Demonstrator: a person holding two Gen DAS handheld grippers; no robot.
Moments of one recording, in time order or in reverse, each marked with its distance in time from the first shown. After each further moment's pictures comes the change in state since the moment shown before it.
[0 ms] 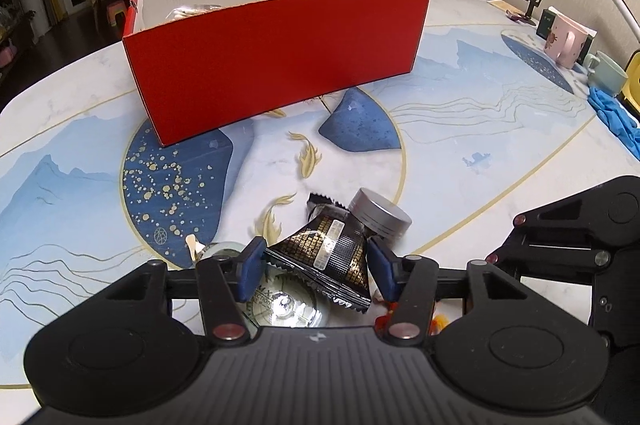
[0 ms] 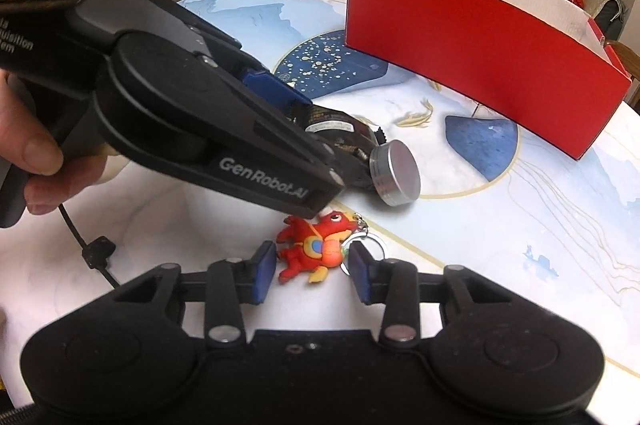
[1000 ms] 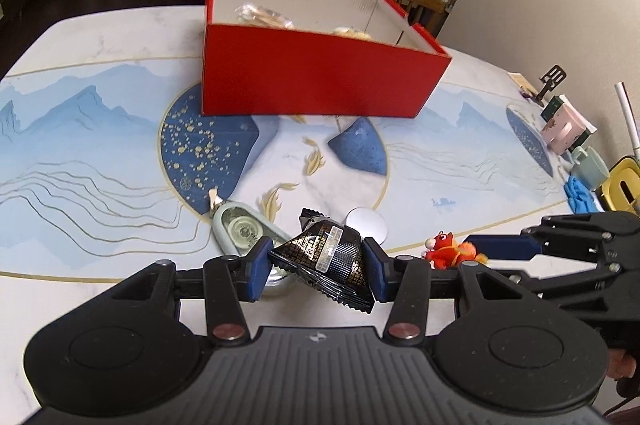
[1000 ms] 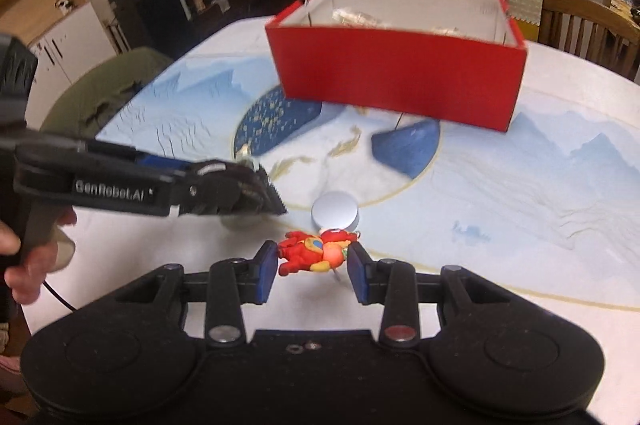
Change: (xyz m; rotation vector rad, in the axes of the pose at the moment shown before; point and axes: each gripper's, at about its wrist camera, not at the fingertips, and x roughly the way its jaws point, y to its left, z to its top) left arm -0.065 0.014 -0.008 -0.306 -0.037 -0.053; right arm -0.079 -0.052 0.001 0.270 -0.108 0.038
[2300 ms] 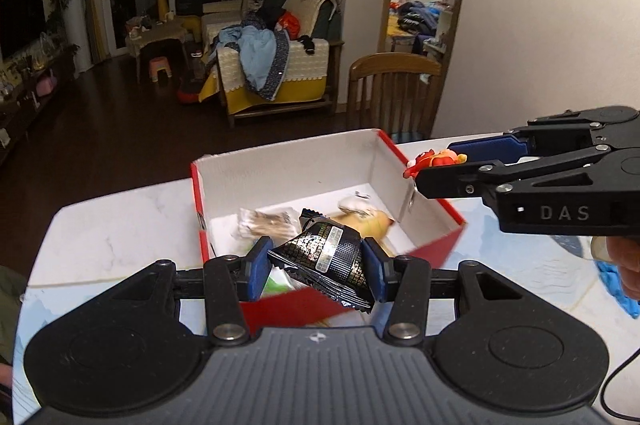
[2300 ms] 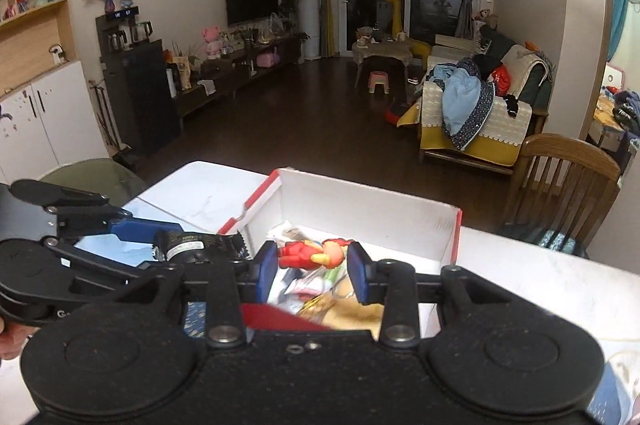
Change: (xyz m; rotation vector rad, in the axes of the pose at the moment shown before) left arm 0.004 -0.034 0.173 0.223 -0.195 0.117; right arm -0.001 -0.043 0.188 -0.145 -0.251 -0.121
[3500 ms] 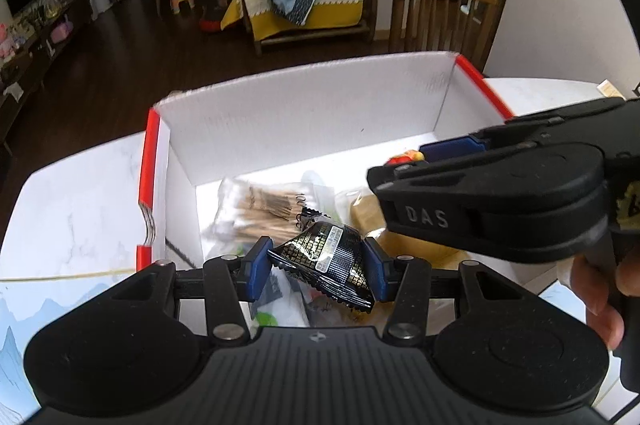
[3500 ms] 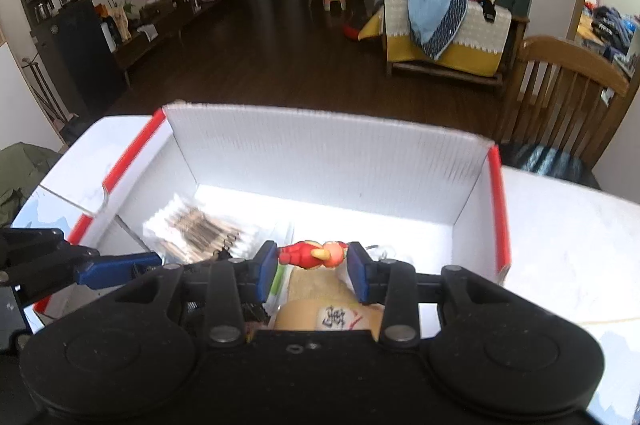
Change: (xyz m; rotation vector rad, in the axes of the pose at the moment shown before) left arm 0.154 0.006 0.008 -0.041 0.241 0.097; right arm 0.170 -0.042 -0.015 0.158 0.261 -0.067
